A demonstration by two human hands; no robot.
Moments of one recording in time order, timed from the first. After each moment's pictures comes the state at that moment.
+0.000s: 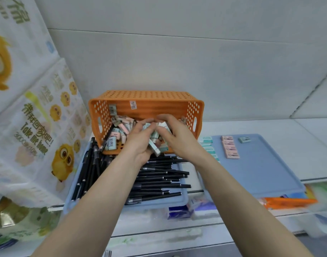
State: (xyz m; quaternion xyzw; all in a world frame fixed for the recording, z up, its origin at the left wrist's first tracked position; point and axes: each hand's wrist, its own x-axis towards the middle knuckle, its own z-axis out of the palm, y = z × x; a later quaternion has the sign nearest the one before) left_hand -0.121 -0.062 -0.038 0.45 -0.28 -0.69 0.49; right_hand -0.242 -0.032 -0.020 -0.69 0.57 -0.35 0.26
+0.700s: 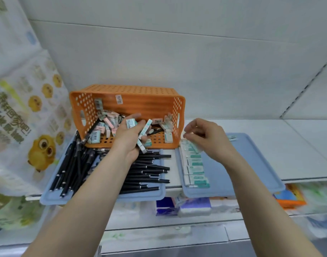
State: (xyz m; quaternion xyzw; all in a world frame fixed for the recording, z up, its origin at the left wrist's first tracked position) left_hand -0.147 -0.042 -0.028 0.45 -0.25 -0.66 0.55; right_hand -0.365 -0.007 -0.026 -0.66 0.61 -0.35 0.25
